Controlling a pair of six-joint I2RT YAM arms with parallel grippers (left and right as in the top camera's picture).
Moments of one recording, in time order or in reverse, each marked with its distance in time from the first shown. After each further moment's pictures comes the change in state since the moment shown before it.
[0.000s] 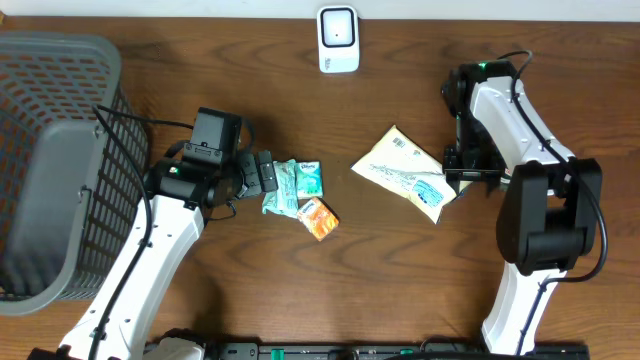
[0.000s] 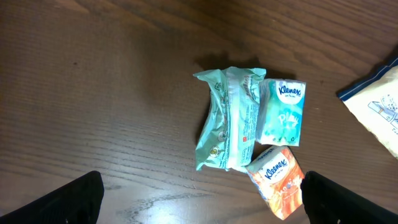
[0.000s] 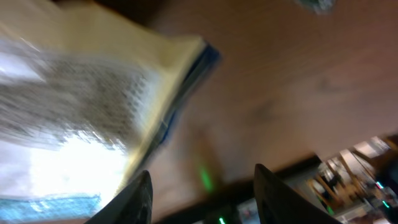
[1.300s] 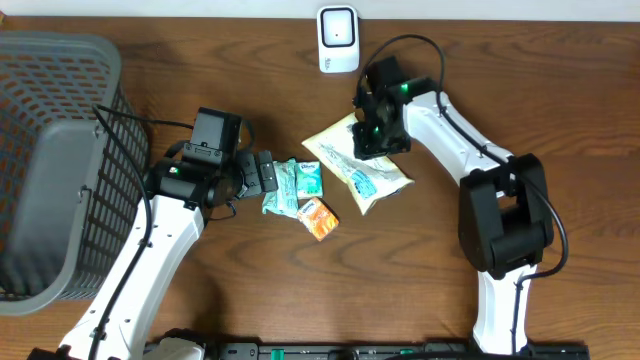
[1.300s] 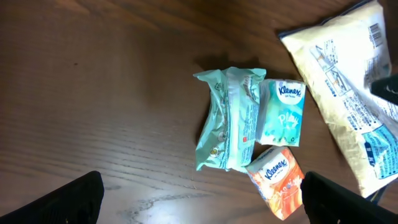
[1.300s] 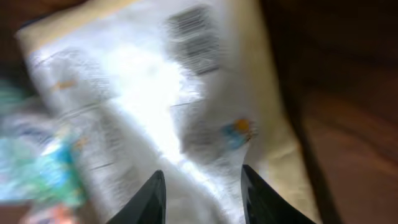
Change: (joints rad) left arm 0.000 0.000 0.000 0.000 0.000 0.000; right arm 0.262 0.045 0.010 0.597 -0.433 -0.257
